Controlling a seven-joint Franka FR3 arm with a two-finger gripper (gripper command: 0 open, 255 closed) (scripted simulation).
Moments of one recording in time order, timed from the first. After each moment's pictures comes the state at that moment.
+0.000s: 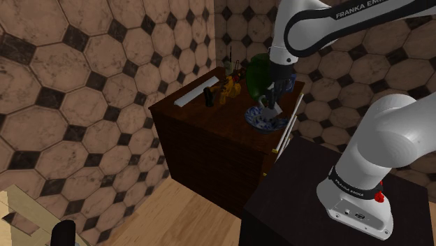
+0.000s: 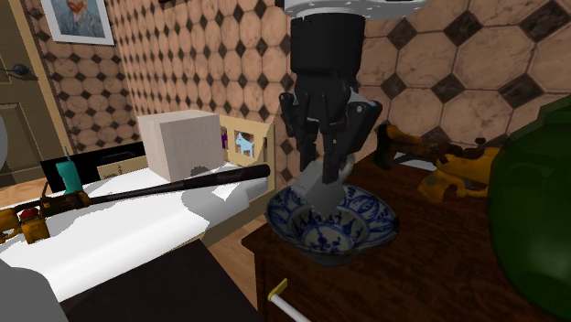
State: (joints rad) arm -0.07 -0.72 -0.08 -2.75 -0.05 2.04 -0.03
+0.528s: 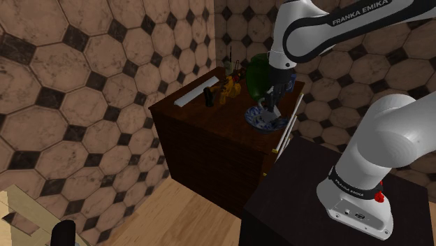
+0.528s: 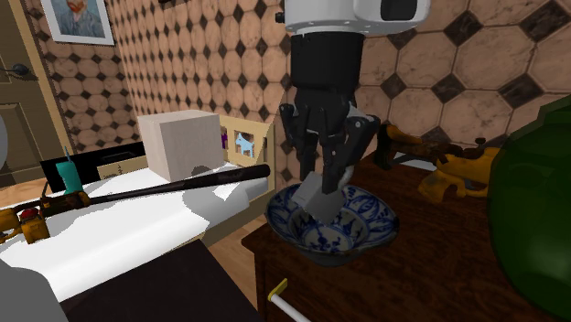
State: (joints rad) arm -0.07 -0.70 -0.09 -2.78 -0.05 2.08 -0.03
